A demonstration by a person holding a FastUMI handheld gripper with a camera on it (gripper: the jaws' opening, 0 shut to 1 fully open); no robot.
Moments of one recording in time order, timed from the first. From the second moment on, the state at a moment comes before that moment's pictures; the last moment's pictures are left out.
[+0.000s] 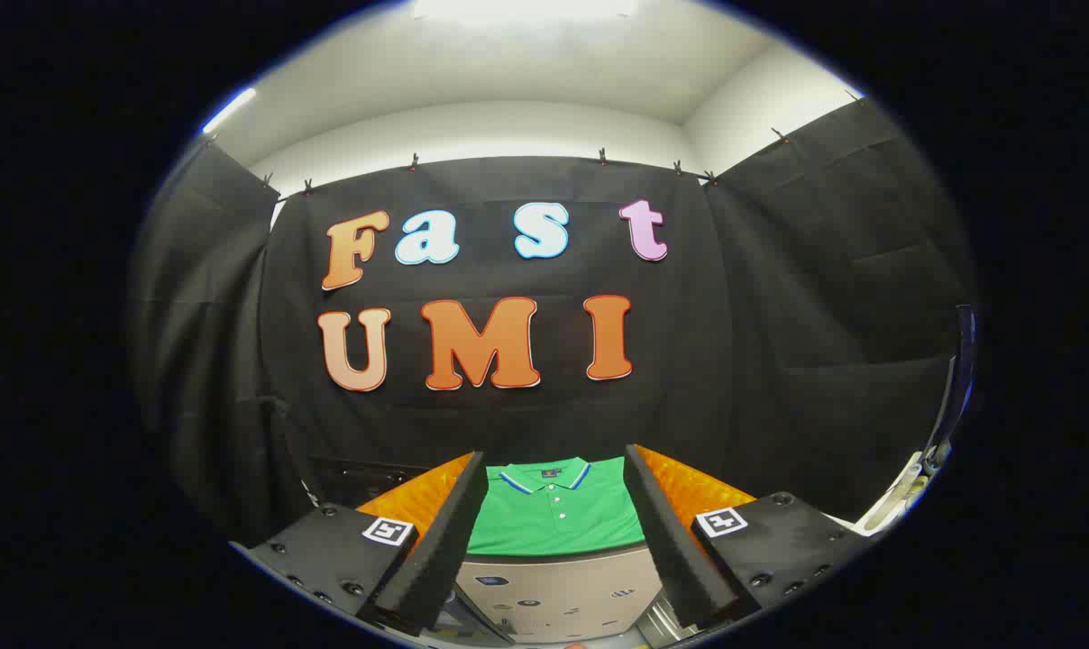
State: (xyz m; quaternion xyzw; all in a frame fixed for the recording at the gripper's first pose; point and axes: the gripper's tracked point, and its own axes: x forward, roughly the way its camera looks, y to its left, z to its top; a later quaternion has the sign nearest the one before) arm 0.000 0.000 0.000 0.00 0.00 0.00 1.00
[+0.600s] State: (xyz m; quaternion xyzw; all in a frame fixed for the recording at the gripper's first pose) arm 0.034 -0.009 -0.008 0.02 0.01 0.03 1.00
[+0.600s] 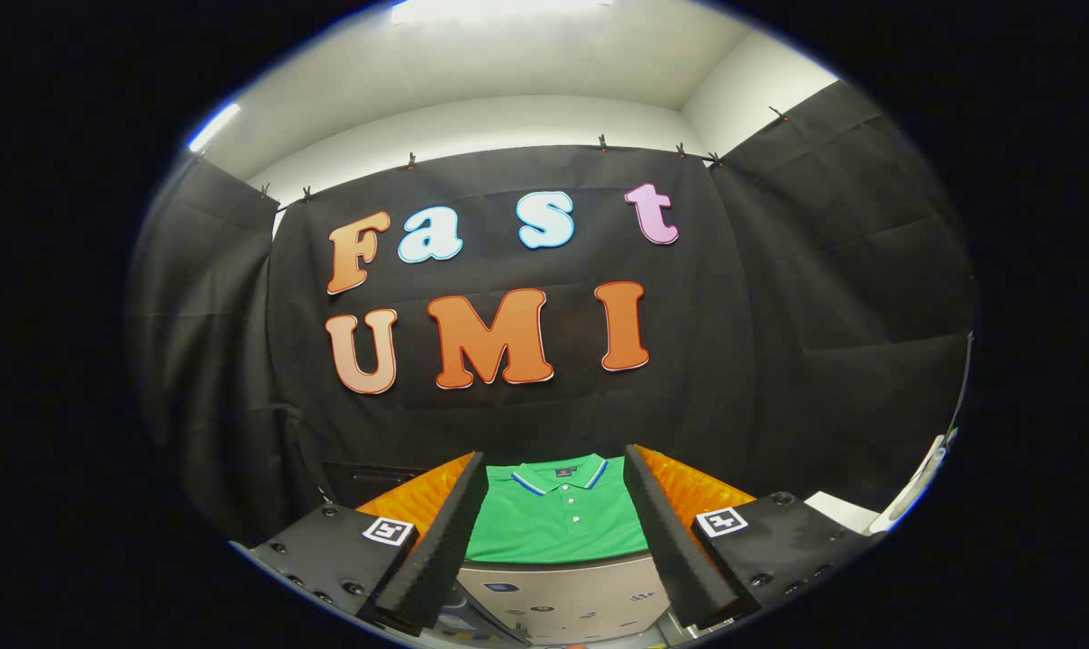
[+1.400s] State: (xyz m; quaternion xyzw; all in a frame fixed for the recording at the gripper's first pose) arm 0.040 0.002 -0.002 0.00 0.02 0.04 1.00
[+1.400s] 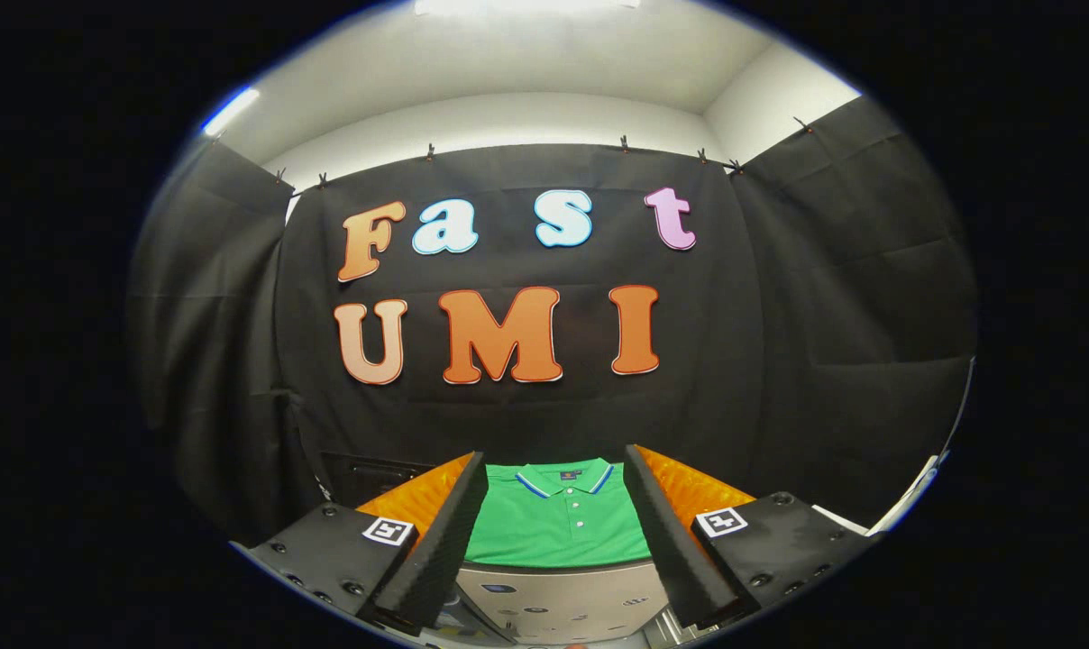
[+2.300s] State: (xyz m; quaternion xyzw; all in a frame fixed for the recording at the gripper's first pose) arm 0.110 -0.022 -0.028 0.01 0.04 0.06 1.00
